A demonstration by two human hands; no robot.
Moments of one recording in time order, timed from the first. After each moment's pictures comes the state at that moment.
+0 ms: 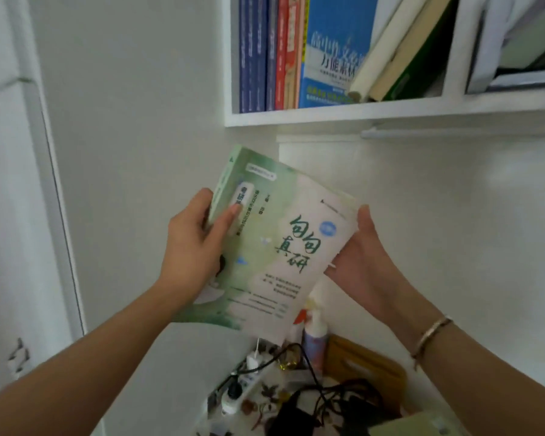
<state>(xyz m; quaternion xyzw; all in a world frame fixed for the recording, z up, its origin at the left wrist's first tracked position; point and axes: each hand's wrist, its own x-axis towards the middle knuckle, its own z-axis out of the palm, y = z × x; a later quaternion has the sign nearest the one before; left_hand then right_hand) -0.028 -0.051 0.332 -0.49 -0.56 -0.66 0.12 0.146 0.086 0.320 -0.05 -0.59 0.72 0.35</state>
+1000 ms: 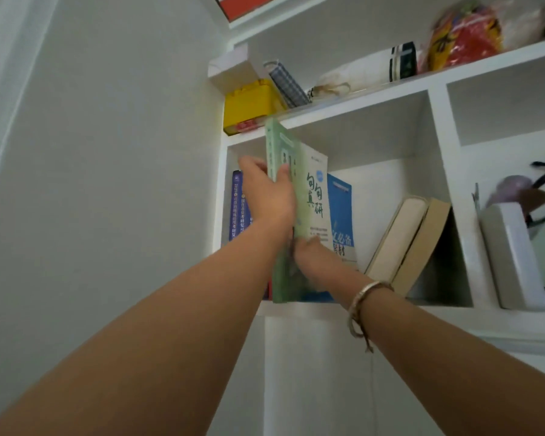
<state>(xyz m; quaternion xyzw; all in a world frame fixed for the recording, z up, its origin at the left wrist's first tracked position) -0.033 0.093 0.639 -0.47 -0.32 -0.81 0.11 0.008 0.165 0.583 -0.38 -0.80 0.18 0.43</state>
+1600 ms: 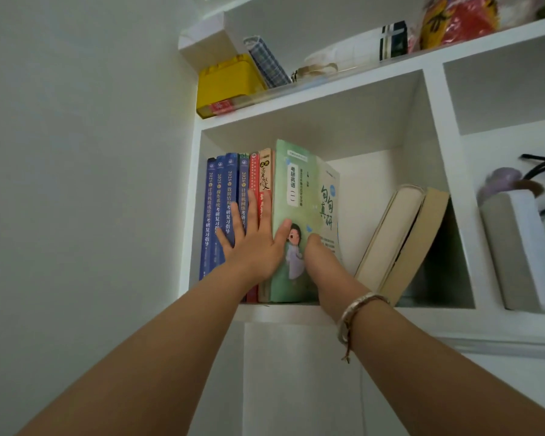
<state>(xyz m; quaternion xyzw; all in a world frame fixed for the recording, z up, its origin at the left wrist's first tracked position) -0.092 0.184 0.590 -0.58 -0.64 -0.43 0.26 -0.003 0.213 0.587 -0.36 -0.57 0.46 0.57</state>
